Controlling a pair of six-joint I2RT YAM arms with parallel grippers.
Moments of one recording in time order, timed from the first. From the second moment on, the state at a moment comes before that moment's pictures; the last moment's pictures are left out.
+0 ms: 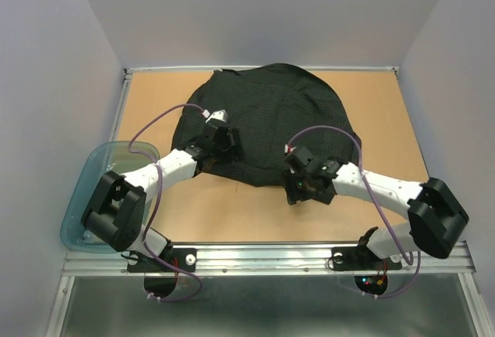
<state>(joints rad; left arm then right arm) -0.59 1.46 0.86 -0.19 -0.09 -0.64 0.79 1.35 0.81 -0.62 0.07 0.47</state>
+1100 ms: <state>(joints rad) -0.76 1.20 0.62 0.10 -0.03 -0.52 0.71 1.63 1.29 -0.74 0.23 0.25</state>
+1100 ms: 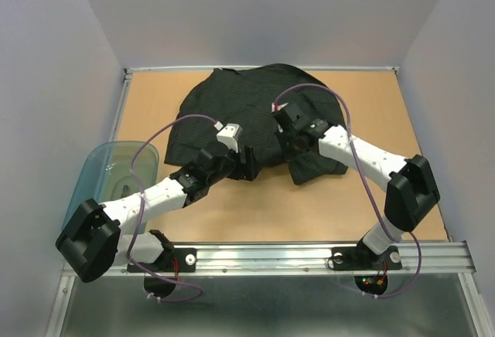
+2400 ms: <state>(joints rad) -0.88 1.70 0.66 0.90 -0.22 -0.22 0.54 1.64 1.48 -0.86 -0.16 0.24</state>
